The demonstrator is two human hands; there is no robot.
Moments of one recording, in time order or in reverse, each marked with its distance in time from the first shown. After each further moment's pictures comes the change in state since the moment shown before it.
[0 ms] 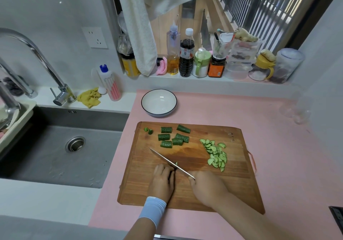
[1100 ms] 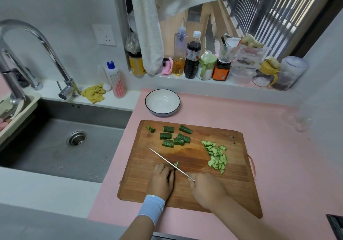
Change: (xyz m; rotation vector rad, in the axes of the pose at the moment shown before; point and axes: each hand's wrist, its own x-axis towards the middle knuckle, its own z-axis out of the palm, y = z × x) left_hand -0.004 -0.002 0.000 0.027 0.059 -0.011; right_hand -0.005 -0.004 0.004 -0.066 0.018 -0.016
